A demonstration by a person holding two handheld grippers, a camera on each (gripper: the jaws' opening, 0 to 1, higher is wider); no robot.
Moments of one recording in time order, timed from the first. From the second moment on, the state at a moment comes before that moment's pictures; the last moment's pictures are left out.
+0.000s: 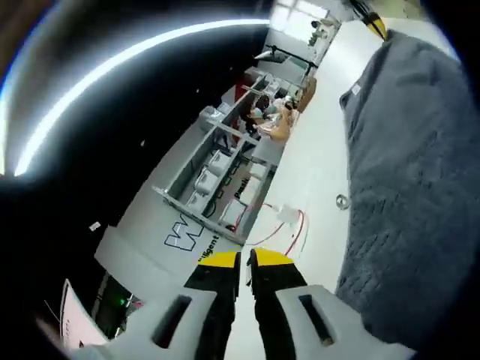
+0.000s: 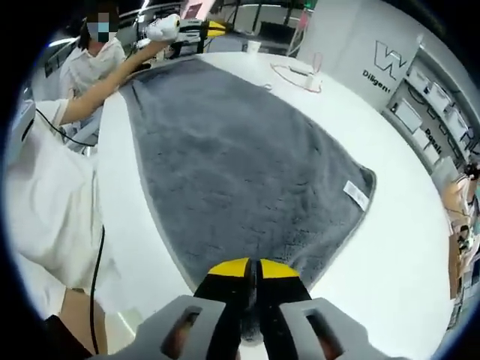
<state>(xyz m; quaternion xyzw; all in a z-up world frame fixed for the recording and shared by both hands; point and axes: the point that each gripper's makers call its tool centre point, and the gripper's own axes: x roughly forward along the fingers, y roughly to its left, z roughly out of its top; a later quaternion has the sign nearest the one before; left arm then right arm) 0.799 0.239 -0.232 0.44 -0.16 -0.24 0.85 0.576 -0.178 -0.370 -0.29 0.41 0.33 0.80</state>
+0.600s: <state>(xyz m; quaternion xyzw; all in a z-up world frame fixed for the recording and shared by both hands) 0.681 0.217 -0.259 0.41 -0.17 -0.36 0.82 0.591 -0.148 -0.363 -0.35 0.34 0.34 0.80</state>
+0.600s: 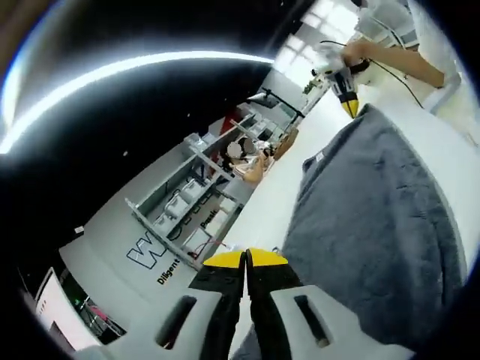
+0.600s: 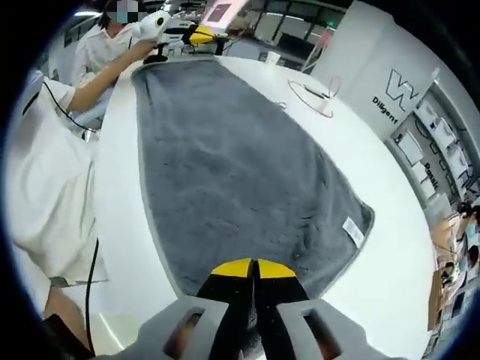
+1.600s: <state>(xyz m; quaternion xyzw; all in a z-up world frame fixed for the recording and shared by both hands) 0.560 0.229 -0.354 0.36 -0.05 -0.45 0.82 0.559 -0.047 -0.366 -0.35 0.18 0.41 0.82</state>
